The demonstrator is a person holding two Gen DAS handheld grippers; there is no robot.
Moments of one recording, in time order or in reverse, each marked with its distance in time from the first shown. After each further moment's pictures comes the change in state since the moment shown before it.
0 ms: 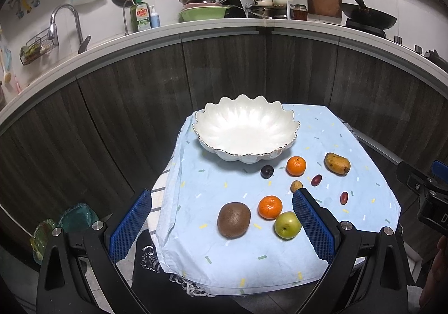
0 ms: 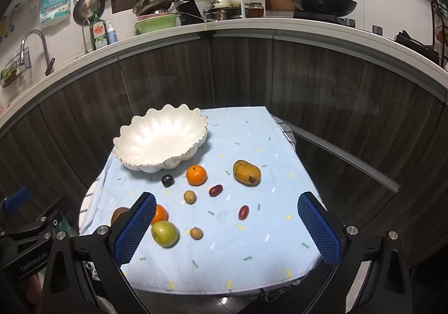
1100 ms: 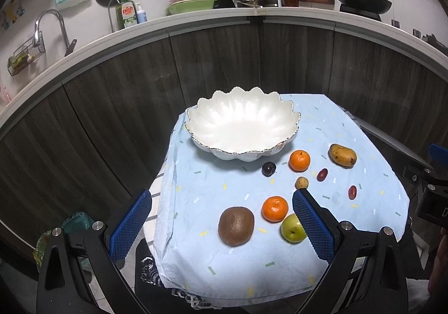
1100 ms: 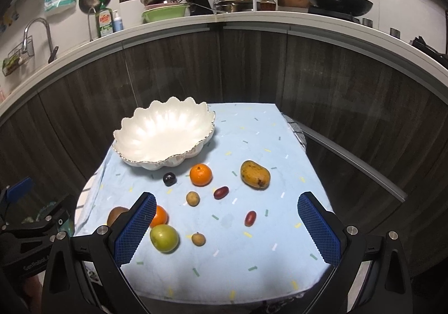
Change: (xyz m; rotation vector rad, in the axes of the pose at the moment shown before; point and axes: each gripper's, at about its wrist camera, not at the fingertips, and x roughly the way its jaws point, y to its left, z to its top) left arm 0.033 -0.011 0.006 0.081 0.042 -0.004; right arm 0.033 0.012 0.007 -0.058 0.030 0.025
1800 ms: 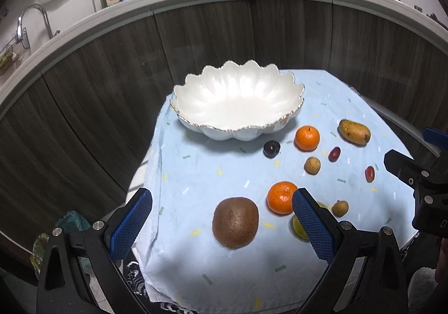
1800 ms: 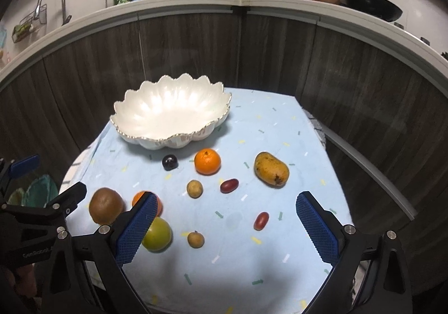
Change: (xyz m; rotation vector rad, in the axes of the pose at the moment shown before) left arm 0.064 -0.007 -0.022 0.049 0.075 -0.031; right arm 0.058 0.017 -0.020 -0.123 0.055 0.035
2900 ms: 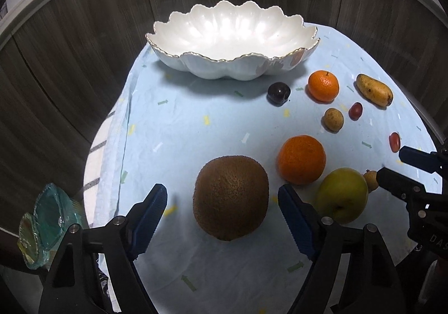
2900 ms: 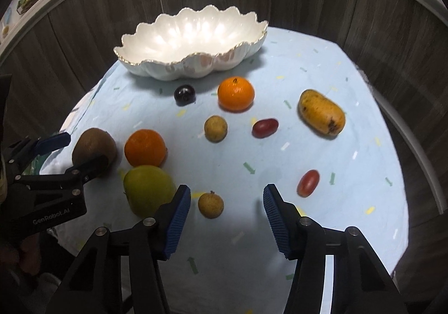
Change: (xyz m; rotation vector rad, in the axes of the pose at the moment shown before) left arm 0.079 0.000 -0.030 -0.029 0.209 -0.068; right arm 0.076 0.014 -0.041 -0.048 0.250 0.146
